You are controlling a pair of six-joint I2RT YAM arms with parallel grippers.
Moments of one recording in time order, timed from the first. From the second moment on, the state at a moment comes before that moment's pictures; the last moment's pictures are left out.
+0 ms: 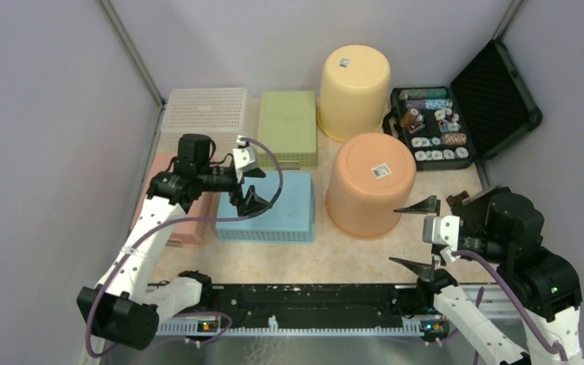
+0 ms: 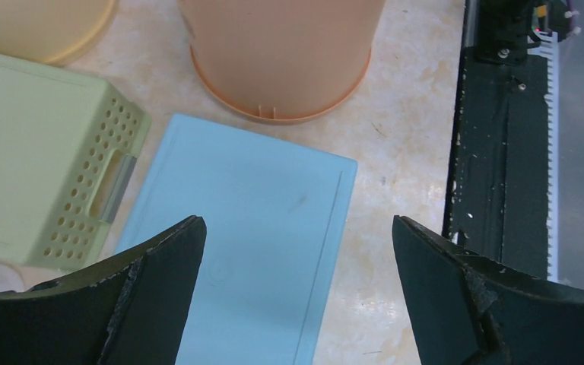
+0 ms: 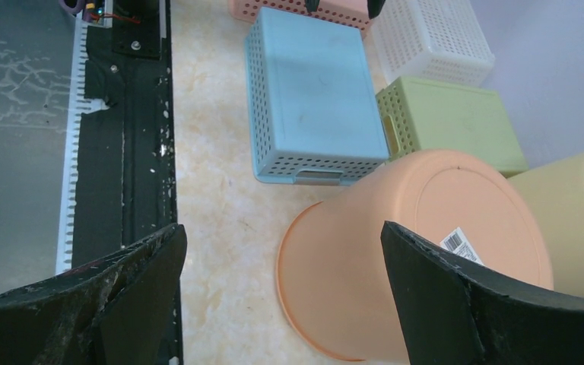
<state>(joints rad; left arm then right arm) -0.23 1.06 1.07 -0.70 0.97 0.60 0.36 0.52 1.22 -1.16 -0.86 -0.78</state>
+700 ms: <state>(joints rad) -0.27 0.69 1.23 -1.38 1.09 1.10 0.33 0.47 1.37 -1.44 -0.94 -0.90</state>
